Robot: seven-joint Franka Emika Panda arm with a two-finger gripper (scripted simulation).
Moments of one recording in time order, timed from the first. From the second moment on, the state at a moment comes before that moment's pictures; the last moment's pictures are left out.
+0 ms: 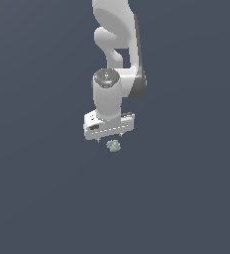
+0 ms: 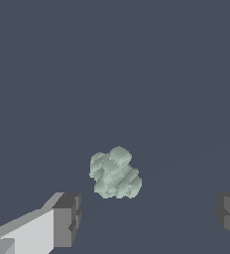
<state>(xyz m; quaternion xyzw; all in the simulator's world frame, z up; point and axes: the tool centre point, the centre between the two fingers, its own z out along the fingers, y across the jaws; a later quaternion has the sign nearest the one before) -0.013 -0.023 0.135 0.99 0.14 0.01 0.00</state>
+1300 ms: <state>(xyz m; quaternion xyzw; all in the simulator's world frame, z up) -0.032 -0.007 0.087 0.94 0.34 0.00 0.00</state>
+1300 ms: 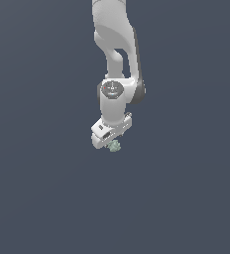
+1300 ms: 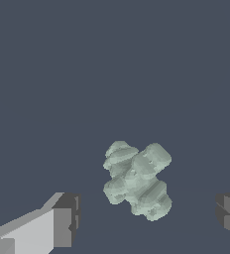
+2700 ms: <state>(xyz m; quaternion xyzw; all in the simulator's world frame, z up) -0.032 -0.007 0.038 0.94 0.34 0.00 0.00</state>
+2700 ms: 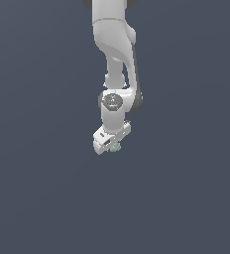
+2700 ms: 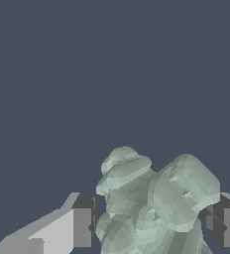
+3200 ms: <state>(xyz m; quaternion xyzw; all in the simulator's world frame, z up) -0.016 -0.016 0.064 0.94 0.34 0.00 0.00</state>
